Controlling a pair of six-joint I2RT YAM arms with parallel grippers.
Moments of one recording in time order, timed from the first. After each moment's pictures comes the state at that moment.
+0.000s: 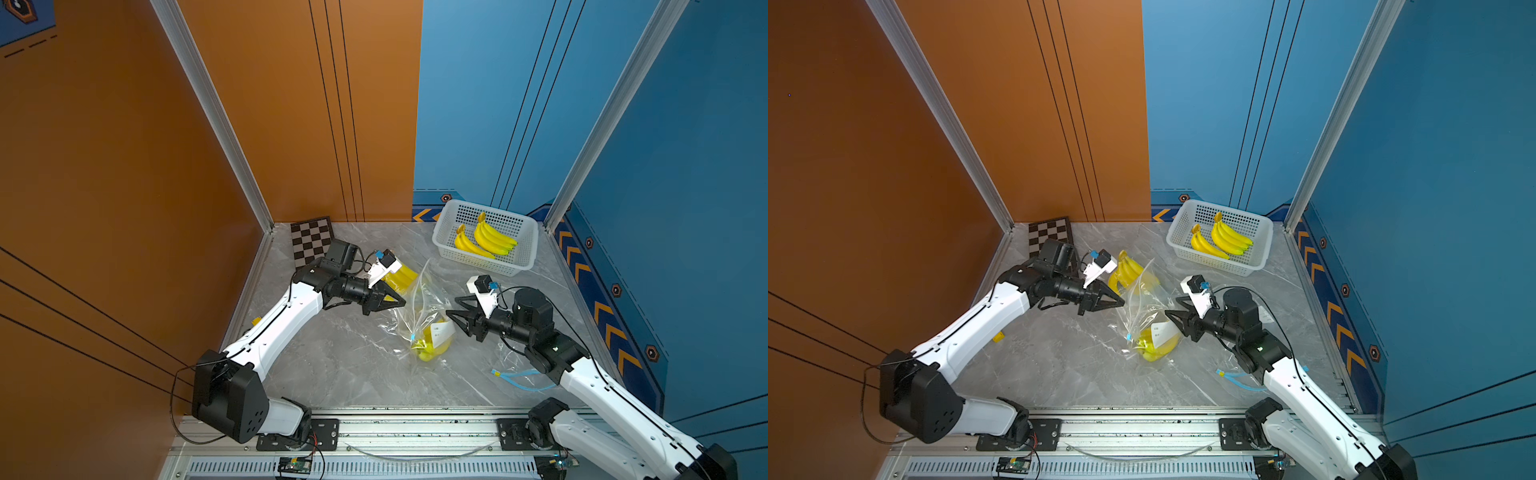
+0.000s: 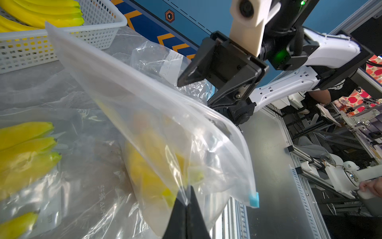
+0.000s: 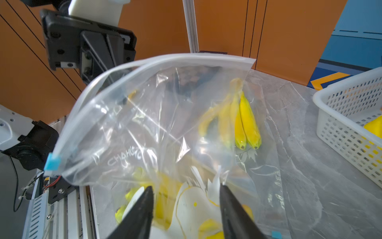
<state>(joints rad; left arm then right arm) -0.44 1.41 1.20 -0.71 1.01 0.32 0.49 0.89 0.68 -0.13 -0.48 0.05</state>
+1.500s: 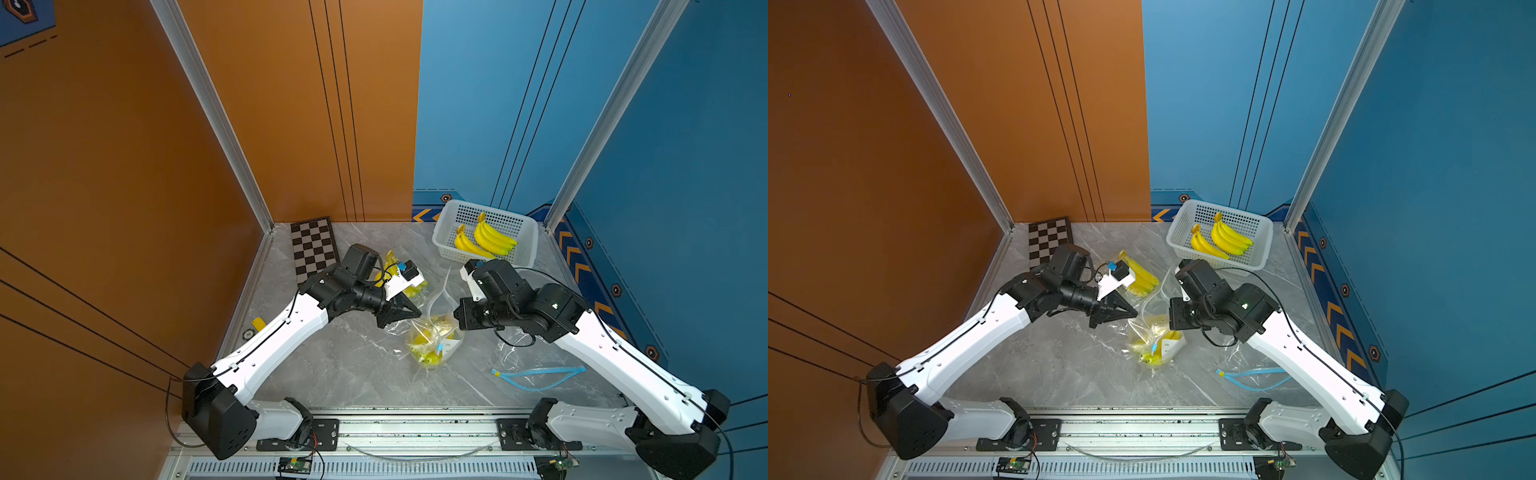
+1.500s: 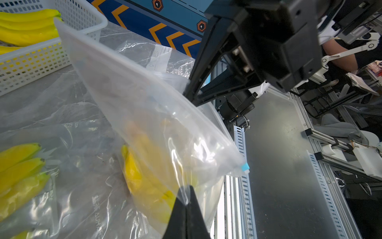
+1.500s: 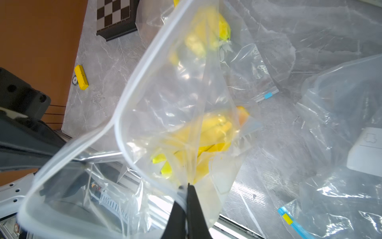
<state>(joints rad) -0.59 1.31 1.23 -0.71 0.81 0.25 0.77 1.17 1.36 -1.10 -0.02 0.63</state>
